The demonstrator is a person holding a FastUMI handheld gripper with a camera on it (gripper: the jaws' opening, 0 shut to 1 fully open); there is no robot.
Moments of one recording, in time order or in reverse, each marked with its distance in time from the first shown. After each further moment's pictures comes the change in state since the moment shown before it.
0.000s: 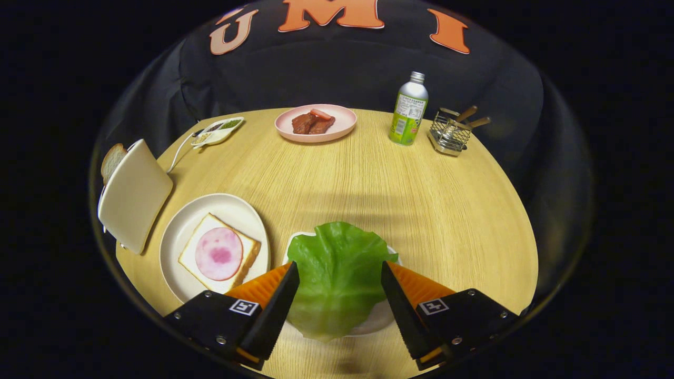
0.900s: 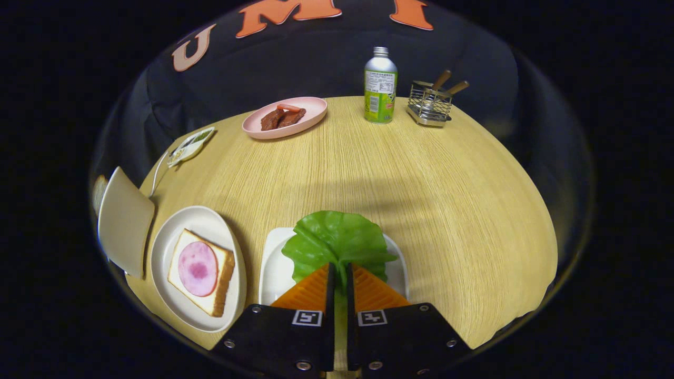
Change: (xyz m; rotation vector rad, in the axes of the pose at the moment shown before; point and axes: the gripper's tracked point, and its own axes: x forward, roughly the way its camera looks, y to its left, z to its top) arm 0.019 -0.011 -0.005 0.216 -0.006 0.030
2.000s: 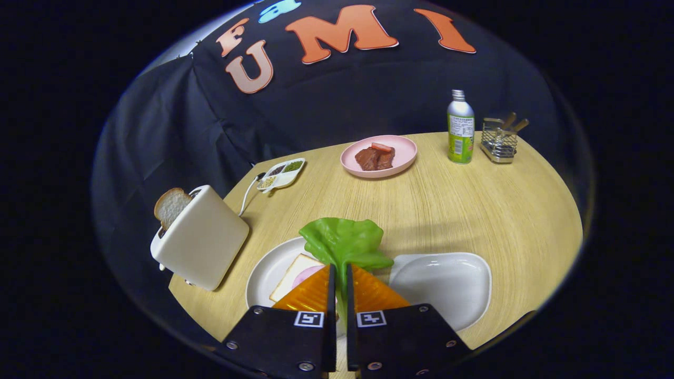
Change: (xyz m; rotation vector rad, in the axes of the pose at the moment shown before) arm -0.055 0.134 0.023 -0.081 -0.154 0.368
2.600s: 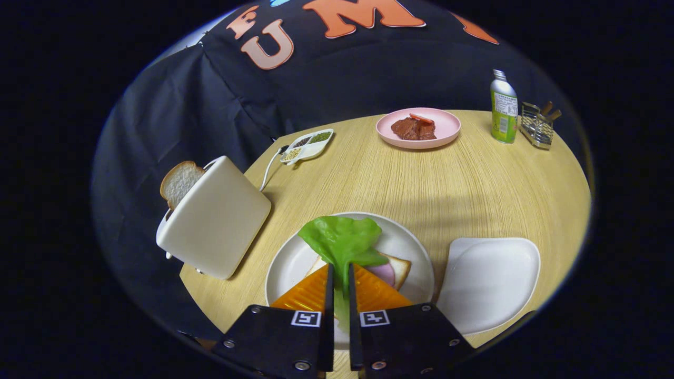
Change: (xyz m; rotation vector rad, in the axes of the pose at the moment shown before) arm 0.034 0.031 -0.032 -0.032 0.124 0.077
